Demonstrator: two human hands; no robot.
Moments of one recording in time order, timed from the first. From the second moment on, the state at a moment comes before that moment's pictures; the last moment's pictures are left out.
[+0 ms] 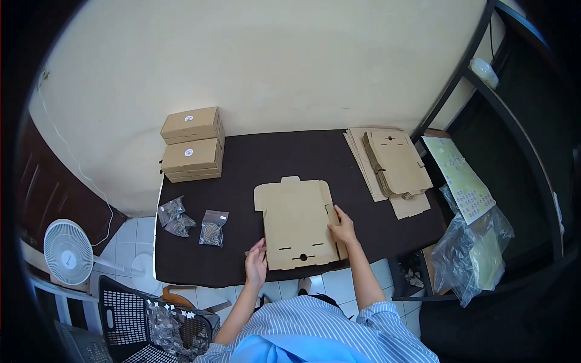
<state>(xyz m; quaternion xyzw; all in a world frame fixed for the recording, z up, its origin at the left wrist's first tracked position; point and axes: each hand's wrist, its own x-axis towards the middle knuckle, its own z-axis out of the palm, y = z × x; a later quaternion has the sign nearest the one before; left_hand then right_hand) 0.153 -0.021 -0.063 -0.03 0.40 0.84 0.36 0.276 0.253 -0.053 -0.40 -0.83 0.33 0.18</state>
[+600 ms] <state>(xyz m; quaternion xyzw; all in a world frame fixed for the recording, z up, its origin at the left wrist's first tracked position) 0.128 -0.012 -0.020 0.30 0.84 0.38 0.24 0.308 0.209 -0.016 -0.48 -0.80 0.32 0.18</state>
